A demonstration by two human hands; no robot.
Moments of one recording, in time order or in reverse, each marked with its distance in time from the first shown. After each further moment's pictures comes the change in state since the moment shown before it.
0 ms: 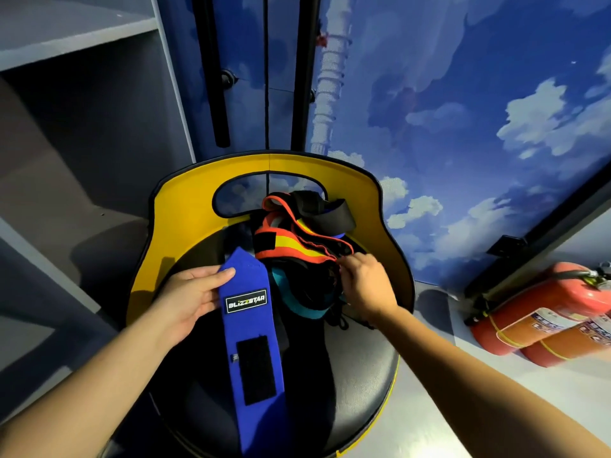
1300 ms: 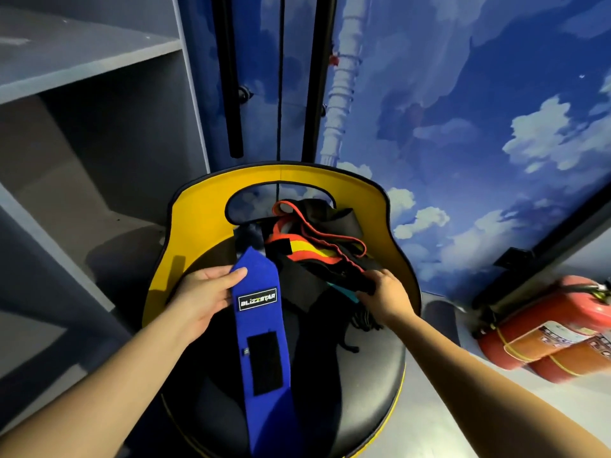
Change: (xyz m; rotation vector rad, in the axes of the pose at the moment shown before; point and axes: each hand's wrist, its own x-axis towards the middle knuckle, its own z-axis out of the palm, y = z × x) left_hand -0.003 0.007 0.004 -0.018 0.036 0.026; right_hand -0.009 0.006 -0.020 0.099 -0.277 0.432
